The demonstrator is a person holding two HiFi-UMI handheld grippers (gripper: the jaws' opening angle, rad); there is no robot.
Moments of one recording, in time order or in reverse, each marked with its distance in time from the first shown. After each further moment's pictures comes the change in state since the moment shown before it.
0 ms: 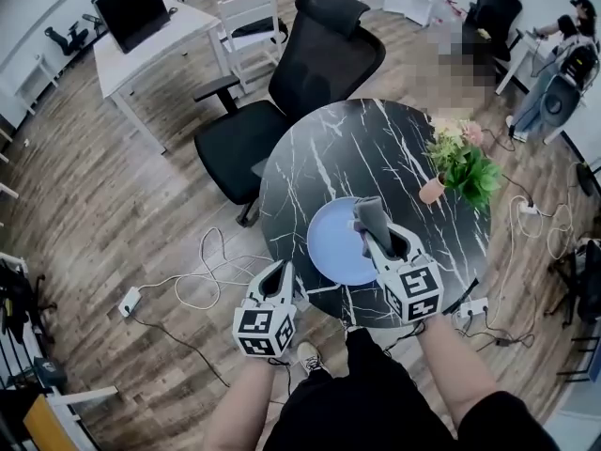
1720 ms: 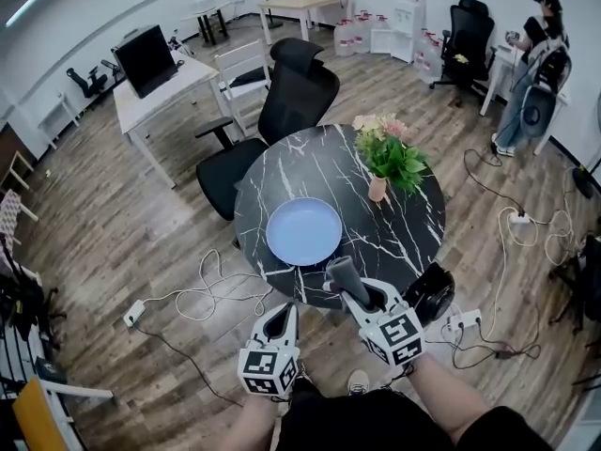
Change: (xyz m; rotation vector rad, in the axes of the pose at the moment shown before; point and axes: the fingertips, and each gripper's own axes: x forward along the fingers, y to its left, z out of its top) left arm -0.126 -0.230 -0.060 0.108 -0.040 -0.001; right arm -0.243 0.025 -0.068 0.001 -0.064 0.177
